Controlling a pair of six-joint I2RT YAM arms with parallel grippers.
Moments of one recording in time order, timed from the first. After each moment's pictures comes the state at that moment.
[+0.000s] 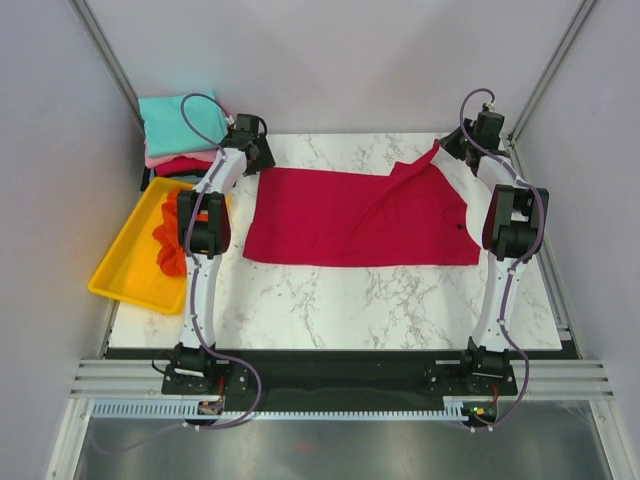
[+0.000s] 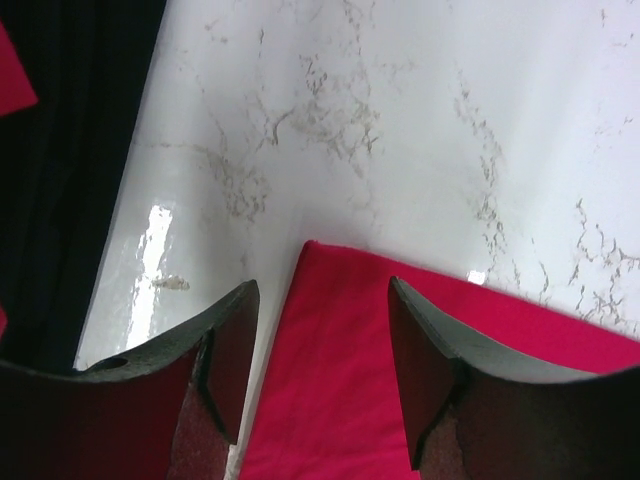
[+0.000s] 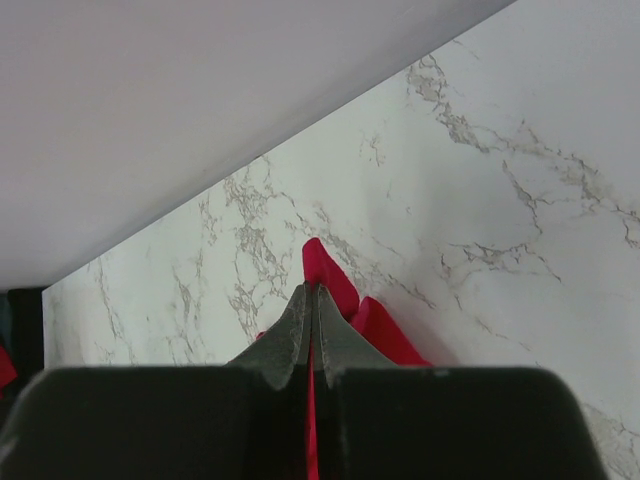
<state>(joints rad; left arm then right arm) -0.14 2.55 2.27 -0.57 -0.10 -0.44 -0.13 2.37 1.90 0.00 -0.27 0.63</state>
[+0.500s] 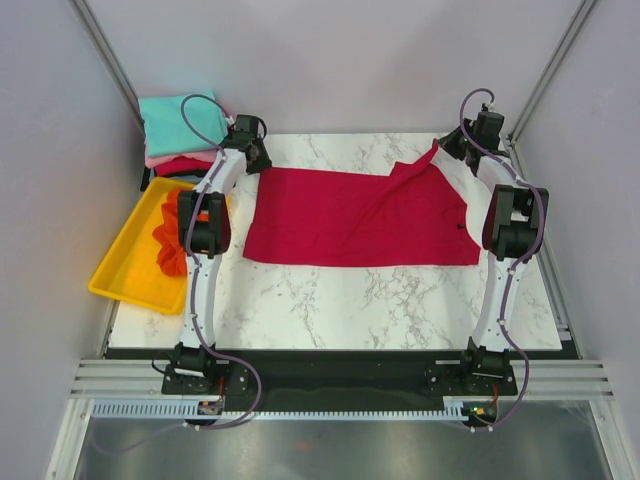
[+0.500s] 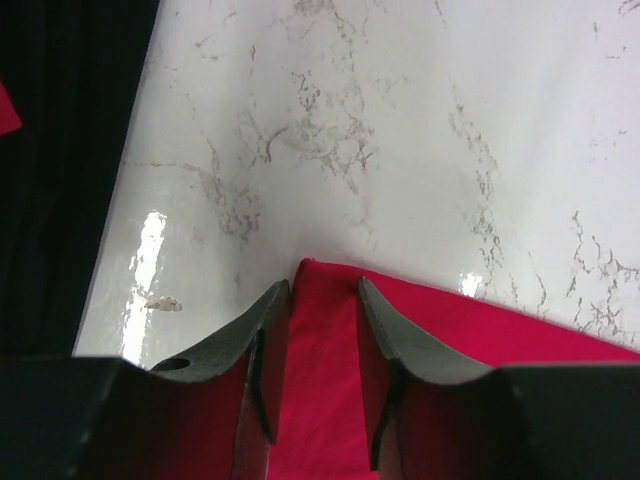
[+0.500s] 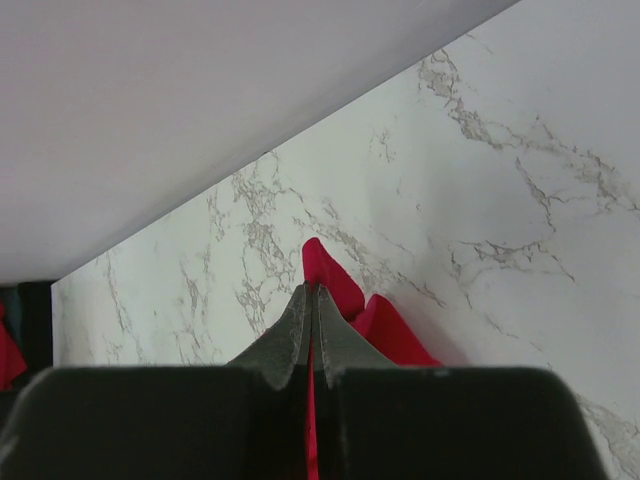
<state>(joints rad) -0.14 2.58 2.29 -0.55 -0.09 -0.44 -0.13 2.37 1.90 0.01 -0.29 0.63</state>
